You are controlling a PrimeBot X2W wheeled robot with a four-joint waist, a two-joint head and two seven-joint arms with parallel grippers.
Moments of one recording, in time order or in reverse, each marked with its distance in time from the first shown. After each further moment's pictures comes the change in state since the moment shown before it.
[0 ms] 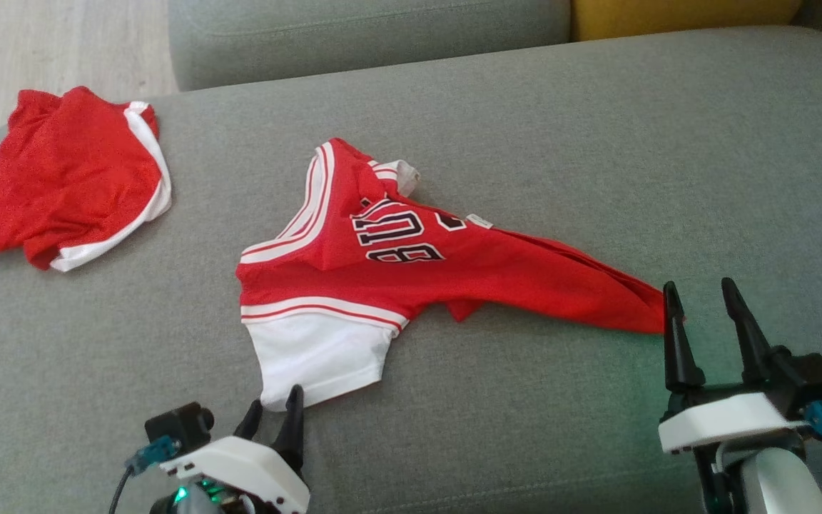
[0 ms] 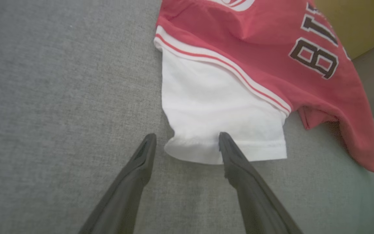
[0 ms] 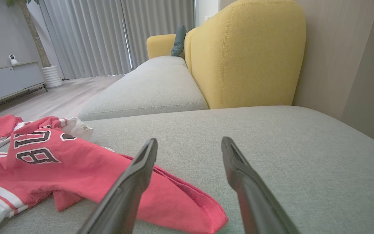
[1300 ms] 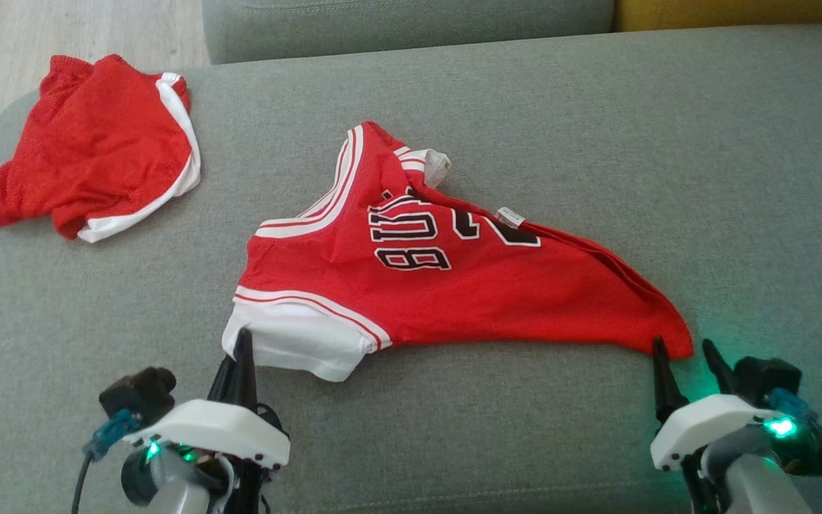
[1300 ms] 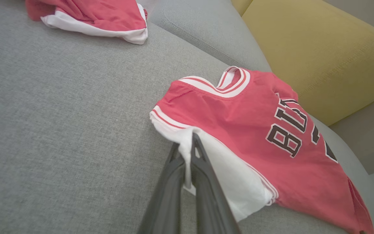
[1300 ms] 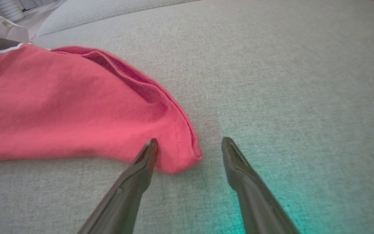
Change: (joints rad) left arm -0.031 0.022 0.030 -0.140 -0.012 0.060 -0.090; right arm -0.156 0.000 -0.072 0.474 0.007 0.000 0.062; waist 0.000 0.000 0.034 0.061
